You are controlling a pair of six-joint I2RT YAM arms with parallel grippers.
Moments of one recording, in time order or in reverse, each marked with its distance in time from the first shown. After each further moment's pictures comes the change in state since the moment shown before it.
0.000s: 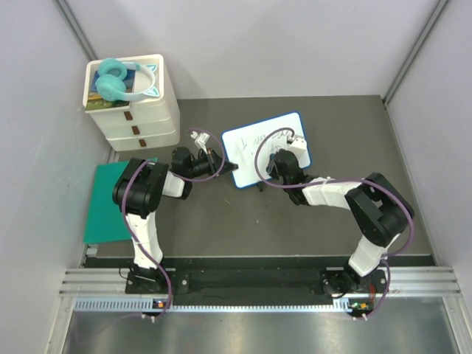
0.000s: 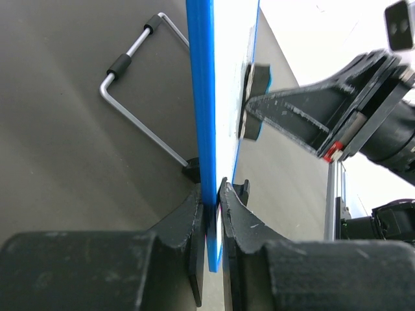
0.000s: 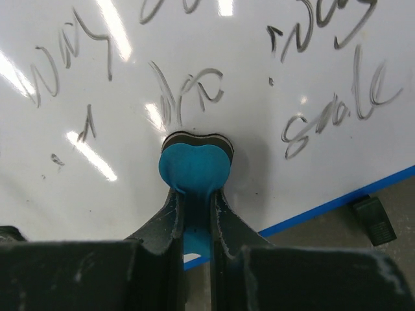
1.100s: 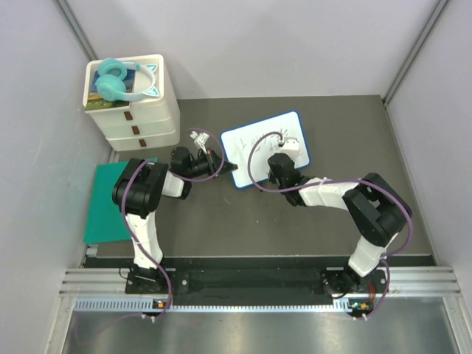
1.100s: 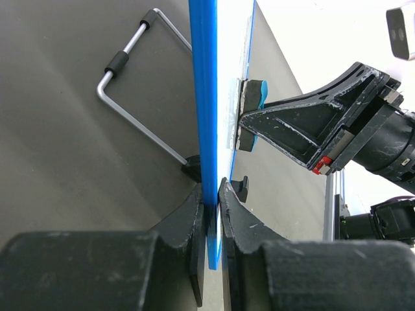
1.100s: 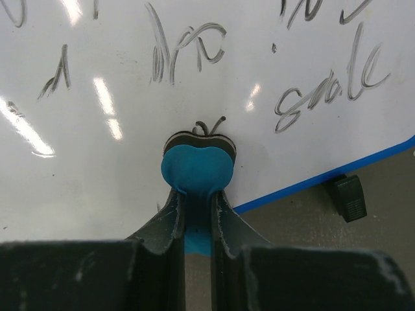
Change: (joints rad) left arm 0.006 0.000 0.000 0.002 0.017 0.000; right arm 0.046 0.011 0.010 -0.080 0.035 -0.114
